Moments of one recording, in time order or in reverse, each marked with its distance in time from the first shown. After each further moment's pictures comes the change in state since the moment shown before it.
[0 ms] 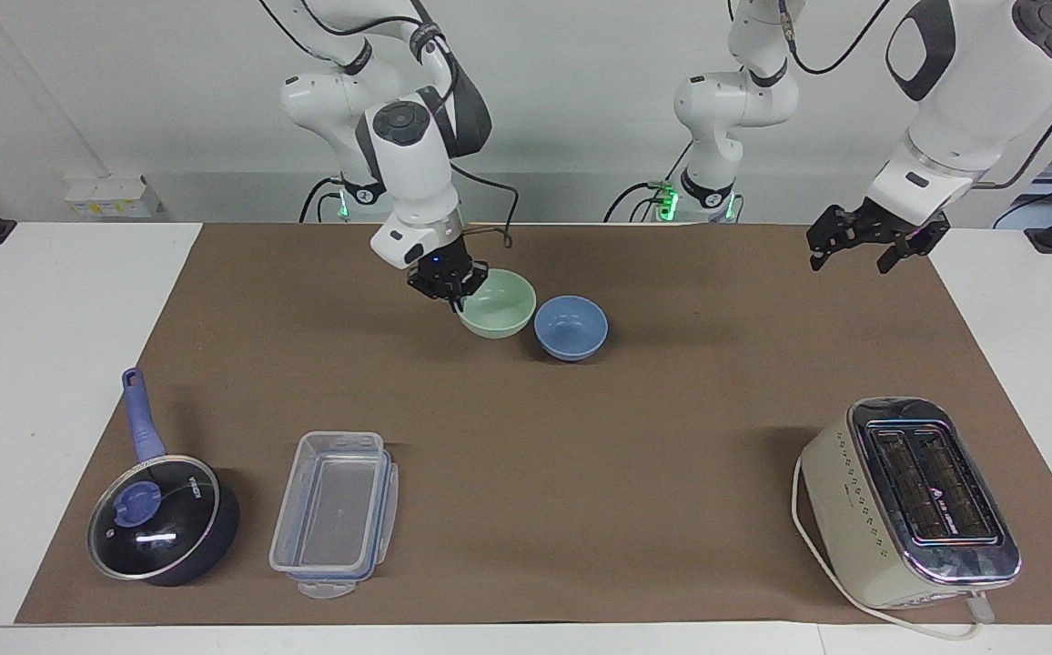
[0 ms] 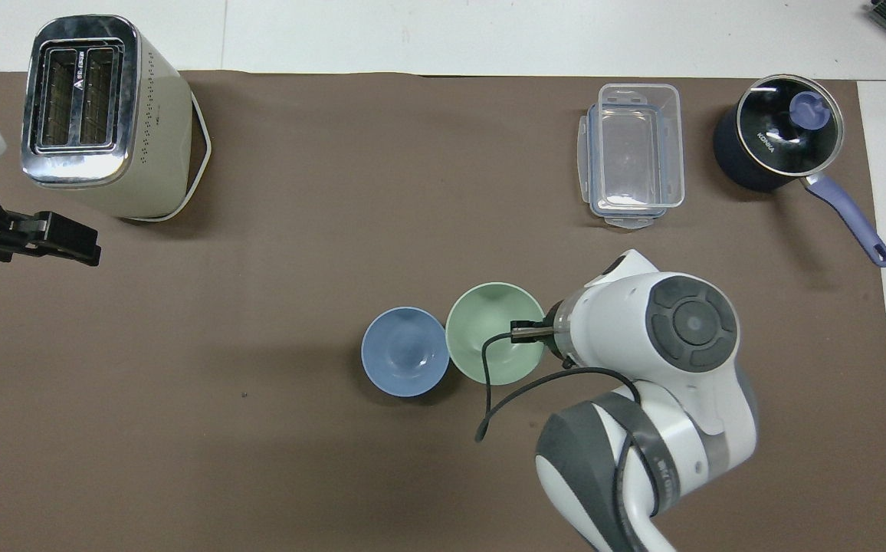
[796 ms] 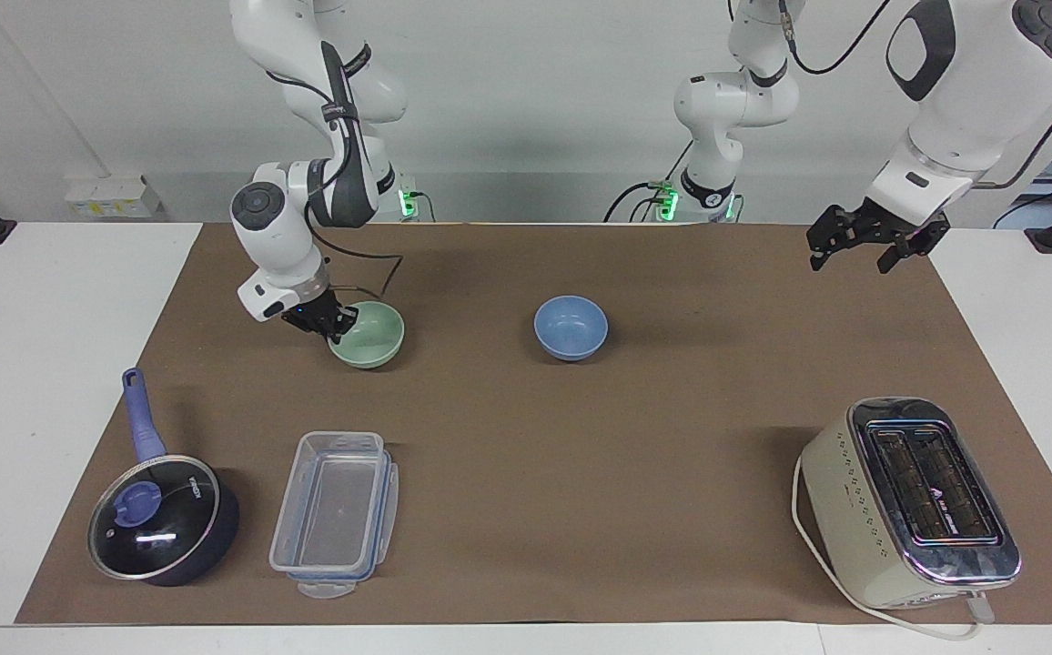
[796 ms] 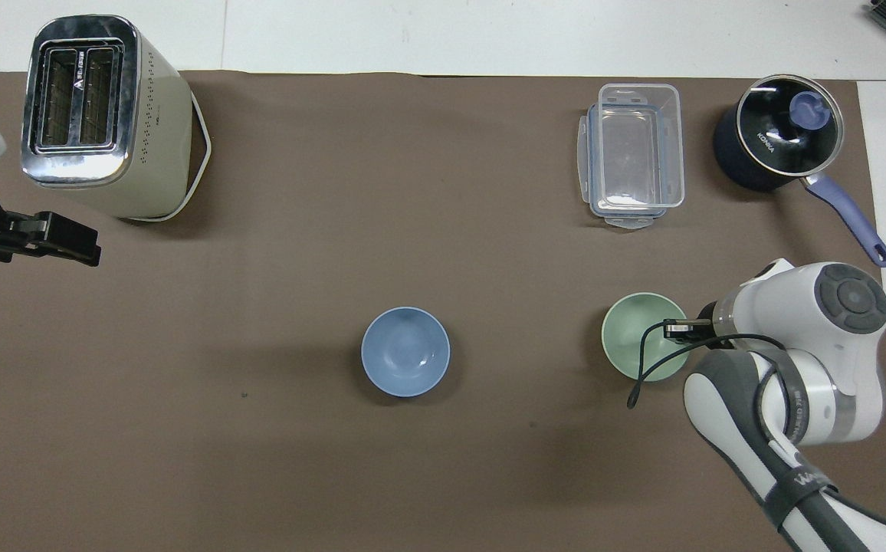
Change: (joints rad) left arm 0.000 0.000 0.000 0.000 0.000 -0.001 0.000; right arm -0.415 -0.006 -0.014 -0.209 -0.132 0.073 -0.296
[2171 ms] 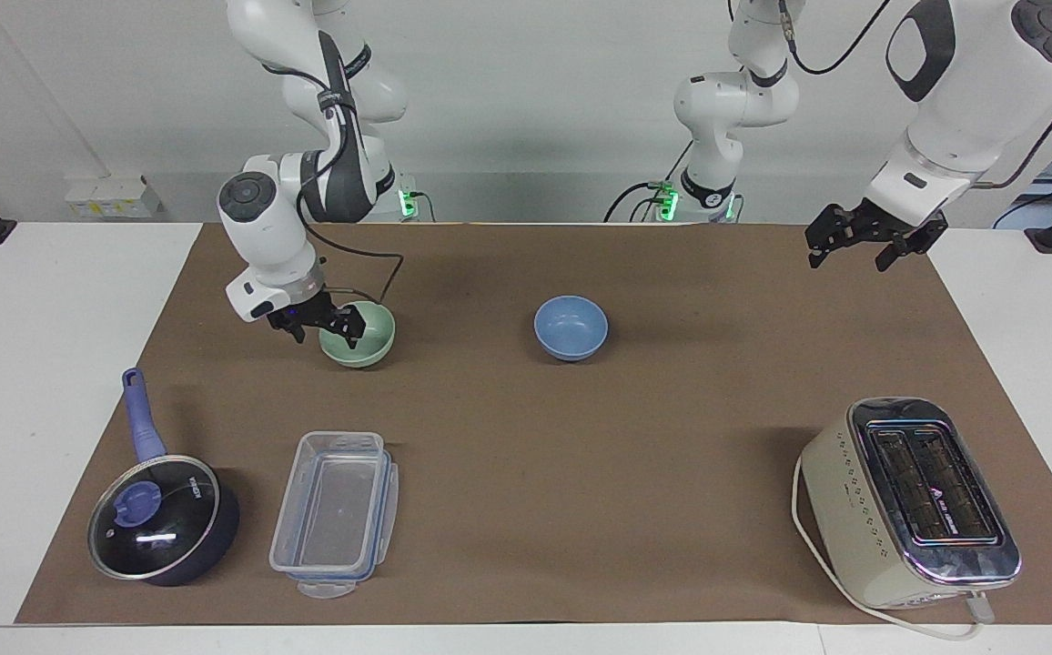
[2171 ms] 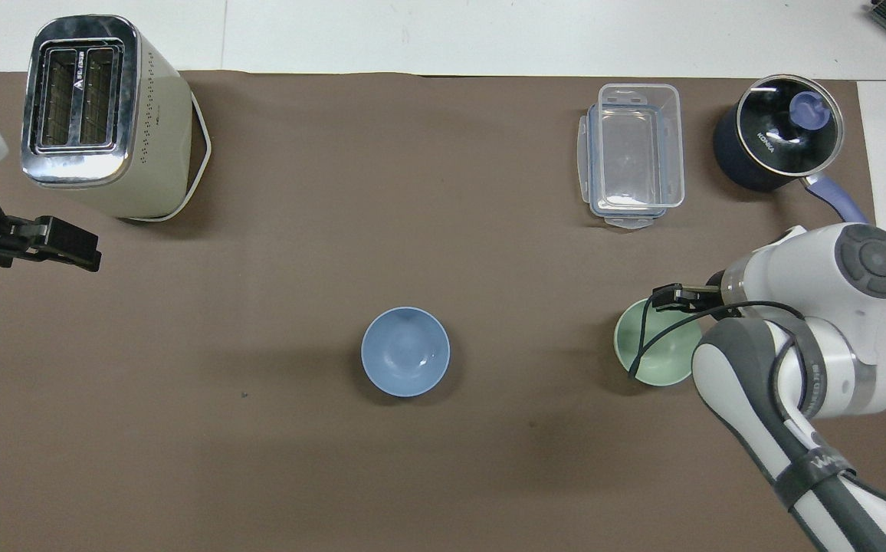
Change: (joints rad) left arm 0.000 0.000 0.000 -0.001 0.000 -0.019 0.000; right arm -0.008 0.044 -0.003 0.092 0.000 -0.062 0.062
